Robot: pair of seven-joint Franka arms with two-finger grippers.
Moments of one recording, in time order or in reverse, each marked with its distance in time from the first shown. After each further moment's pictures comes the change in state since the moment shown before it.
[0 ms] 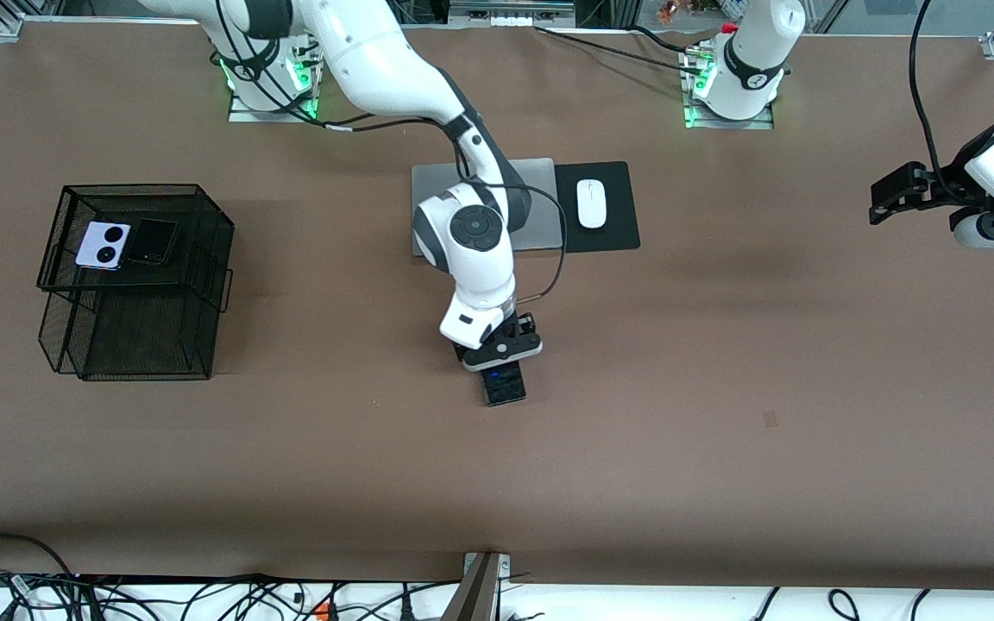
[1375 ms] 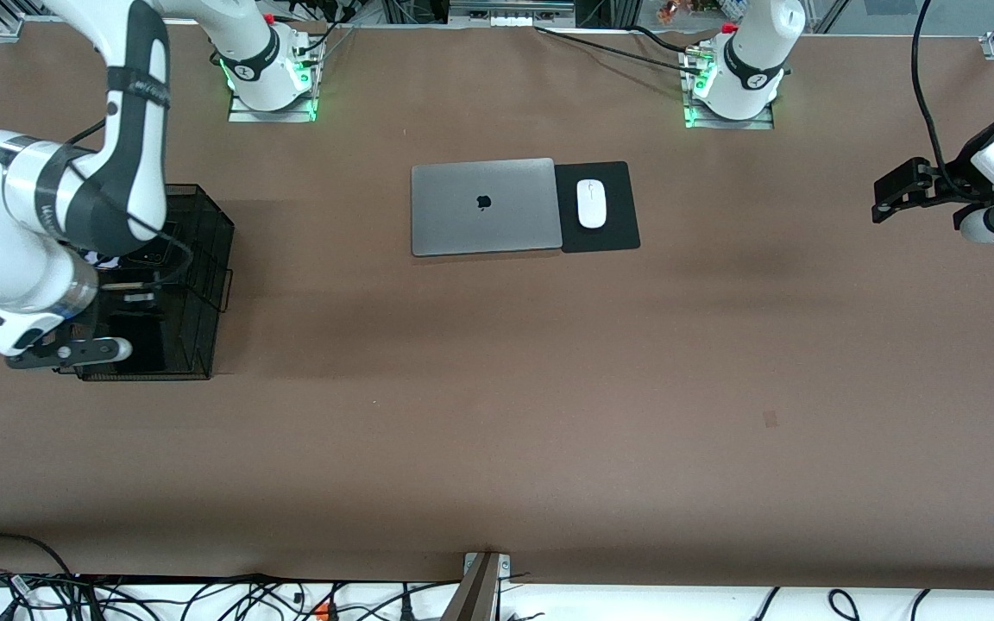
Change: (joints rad) left arm 0.000 -0.003 -0.004 0.013 -0.002 0.002 -0.001; right arm -0.159 -0.432 -0.556 -0.527 0.000 -0.337 -0.751
